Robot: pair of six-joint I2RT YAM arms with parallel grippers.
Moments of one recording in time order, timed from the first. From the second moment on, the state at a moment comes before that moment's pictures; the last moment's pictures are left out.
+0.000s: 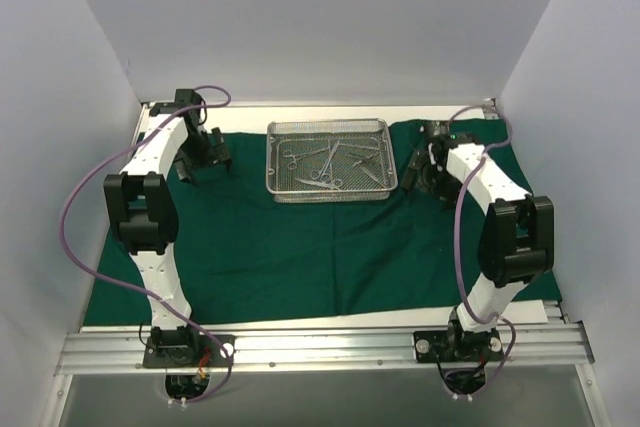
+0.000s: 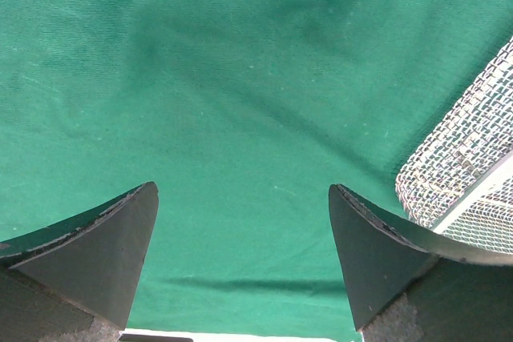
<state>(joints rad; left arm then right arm) -0.03 2.05 1.83 -1.10 -0.01 -0.43 0.13 1.72 1.32 -0.90 0.18 0.58</state>
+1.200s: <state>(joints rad) -0.09 2.49 2.26 -1.28 -0.23 -0.44 0.08 2.35 2.02 -0.95 0.18 0.25</state>
